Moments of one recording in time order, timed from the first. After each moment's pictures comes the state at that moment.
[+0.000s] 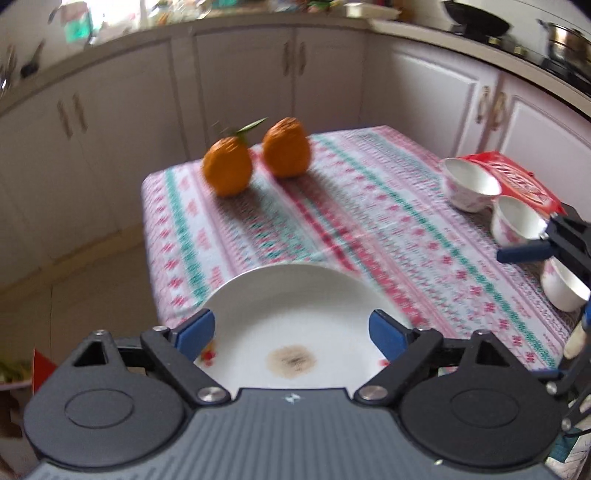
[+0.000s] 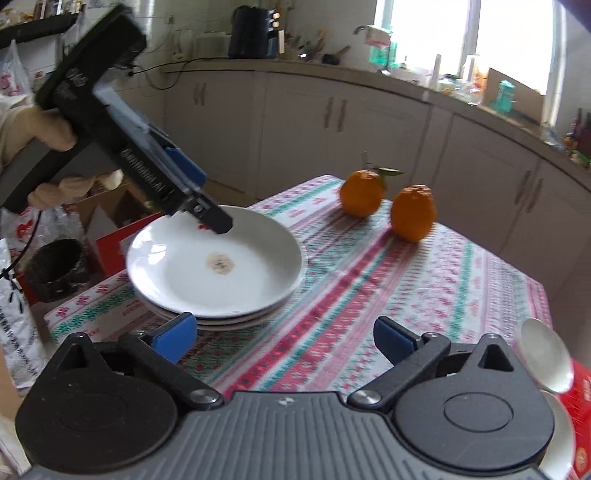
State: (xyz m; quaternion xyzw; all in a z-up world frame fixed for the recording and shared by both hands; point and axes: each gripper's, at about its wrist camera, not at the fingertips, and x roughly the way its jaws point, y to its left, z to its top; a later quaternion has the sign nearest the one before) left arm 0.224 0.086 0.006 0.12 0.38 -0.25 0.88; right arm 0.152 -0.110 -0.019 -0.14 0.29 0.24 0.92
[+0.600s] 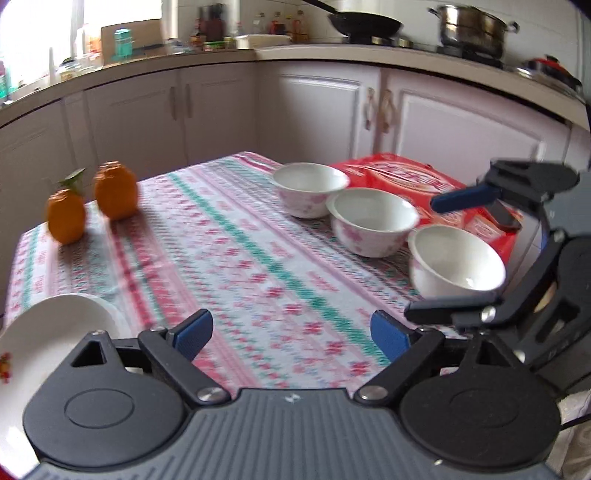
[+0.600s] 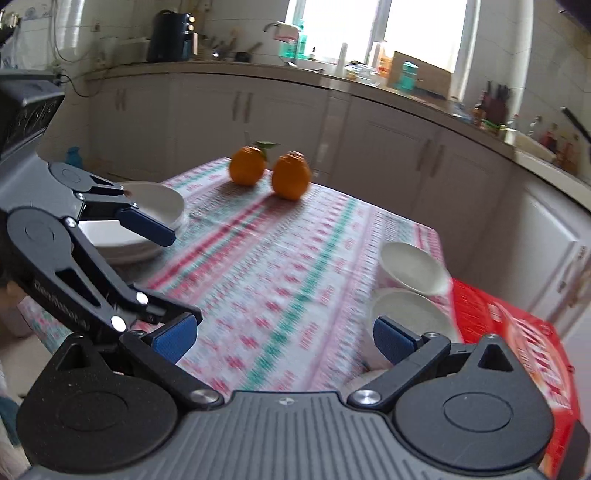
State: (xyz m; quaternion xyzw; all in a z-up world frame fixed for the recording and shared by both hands) left arm 0.120 -0.061 -0.034 0.13 0.31 -0.37 0.87; right arm 0.079 -0.227 -0.013 -0.13 0.29 0.11 0.94
